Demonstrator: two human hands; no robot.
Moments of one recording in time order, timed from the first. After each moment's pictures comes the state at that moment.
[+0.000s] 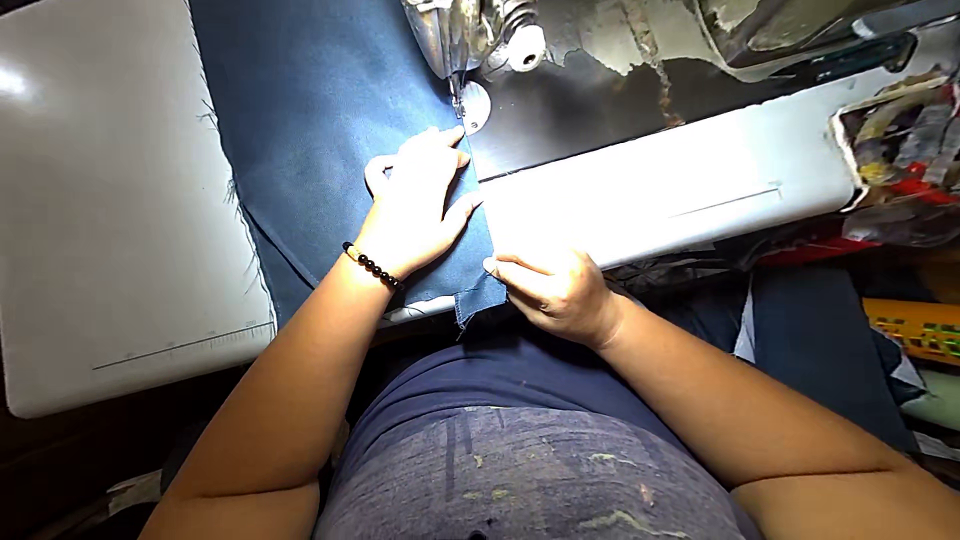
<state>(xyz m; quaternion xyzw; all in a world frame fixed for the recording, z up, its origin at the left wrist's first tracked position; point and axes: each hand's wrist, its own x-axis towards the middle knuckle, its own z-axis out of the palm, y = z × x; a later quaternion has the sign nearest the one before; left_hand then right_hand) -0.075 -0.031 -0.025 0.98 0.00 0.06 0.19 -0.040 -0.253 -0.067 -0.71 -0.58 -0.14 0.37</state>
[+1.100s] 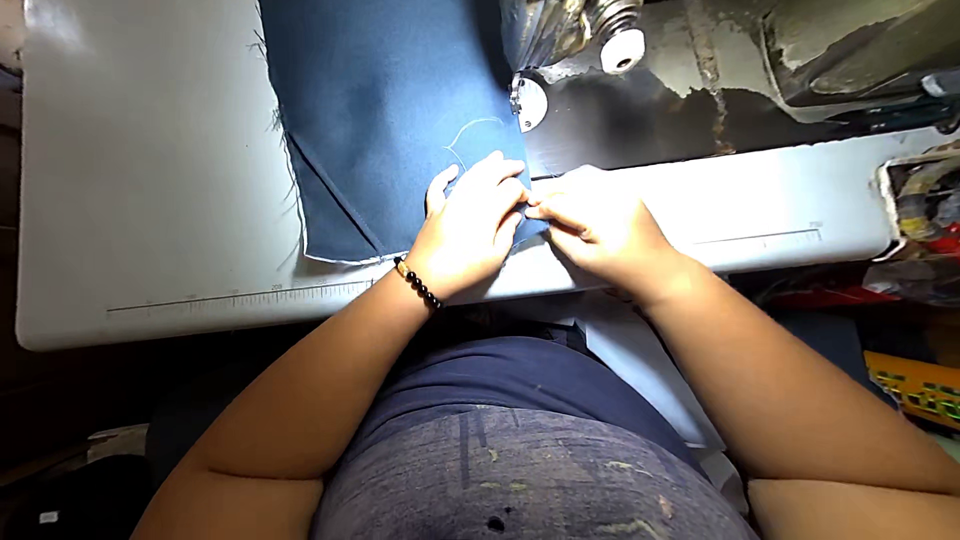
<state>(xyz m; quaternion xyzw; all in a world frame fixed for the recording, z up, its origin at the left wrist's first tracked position) -0.099 -0.055 -0.027 0.96 0.01 0.07 0.25 0.017 -0.231 -0.035 -0.73 -0.60 -0.03 0.32</state>
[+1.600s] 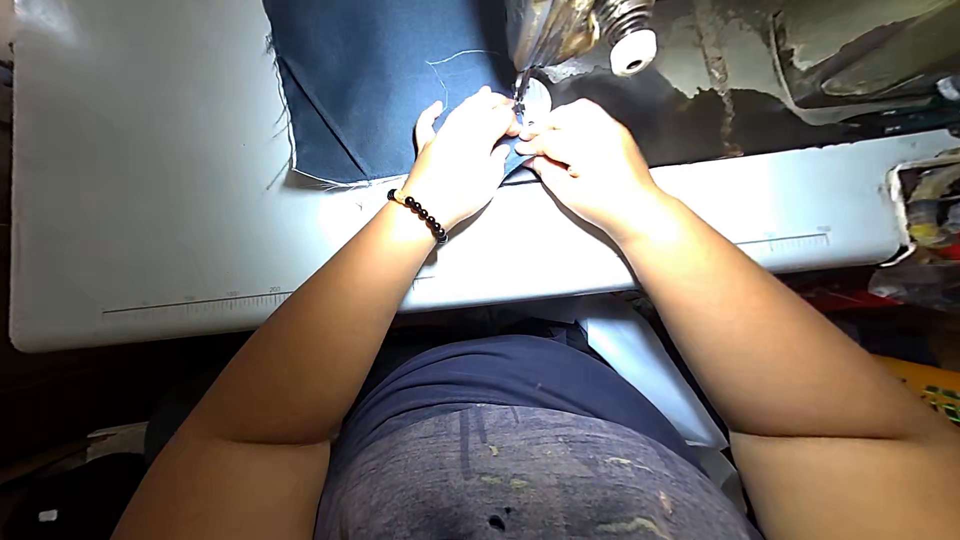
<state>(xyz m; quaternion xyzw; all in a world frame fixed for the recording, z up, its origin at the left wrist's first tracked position) -0.044 -0.016 -0.016 0.97 0.05 0.05 0.24 0.061 -0.188 -0.034 -0.74 -0.59 -0.06 0.31</state>
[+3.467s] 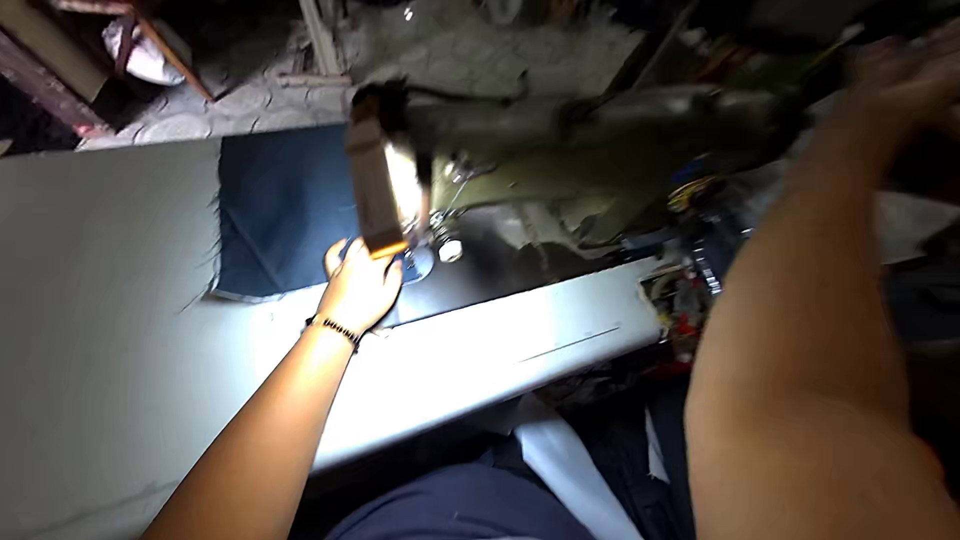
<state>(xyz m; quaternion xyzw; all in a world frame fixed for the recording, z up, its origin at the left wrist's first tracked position) -0.010 -0.001 -0.030 0.98 0.08 0.13 0.14 0.263 -0.406 0.151 -0.80 -0.02 -0.37 0.47</state>
